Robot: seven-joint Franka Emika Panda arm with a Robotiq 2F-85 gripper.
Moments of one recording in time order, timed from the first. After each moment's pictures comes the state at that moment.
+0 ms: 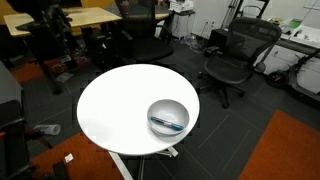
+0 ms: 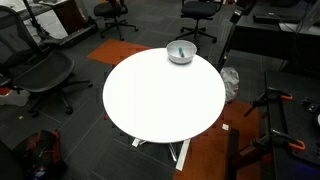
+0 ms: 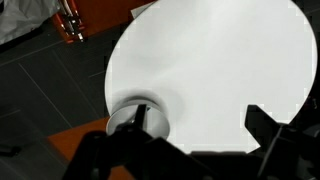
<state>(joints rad) -0.17 -0.46 -0.04 -2.60 0.01 2.37 0.13</state>
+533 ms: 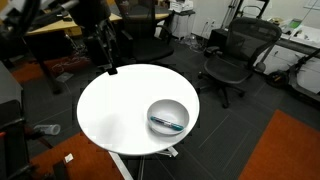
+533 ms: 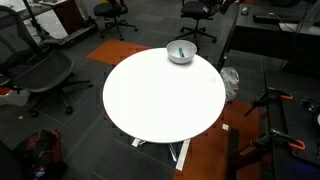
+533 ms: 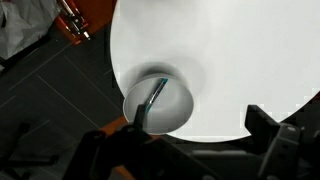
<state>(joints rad) -0.22 -0.17 -0.04 -2.40 -0.04 2.48 0.35</state>
